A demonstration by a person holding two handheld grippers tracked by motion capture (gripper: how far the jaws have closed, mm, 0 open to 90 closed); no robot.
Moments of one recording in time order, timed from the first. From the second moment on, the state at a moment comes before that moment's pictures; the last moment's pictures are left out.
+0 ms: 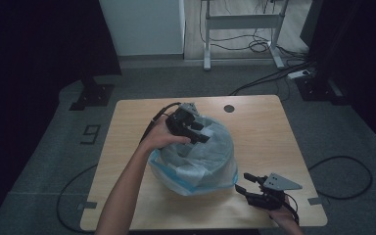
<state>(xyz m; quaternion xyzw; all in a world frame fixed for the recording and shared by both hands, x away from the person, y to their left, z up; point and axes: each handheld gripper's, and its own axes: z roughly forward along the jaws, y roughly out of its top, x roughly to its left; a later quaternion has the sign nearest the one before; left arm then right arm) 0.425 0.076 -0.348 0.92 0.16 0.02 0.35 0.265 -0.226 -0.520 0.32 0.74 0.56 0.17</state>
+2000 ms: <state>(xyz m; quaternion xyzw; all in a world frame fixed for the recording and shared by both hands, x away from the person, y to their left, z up) 0.422 0.100 -0.365 0.94 0.19 0.05 0.27 0.266 -0.234 -0.519 0.35 0.72 0.56 0.20</state>
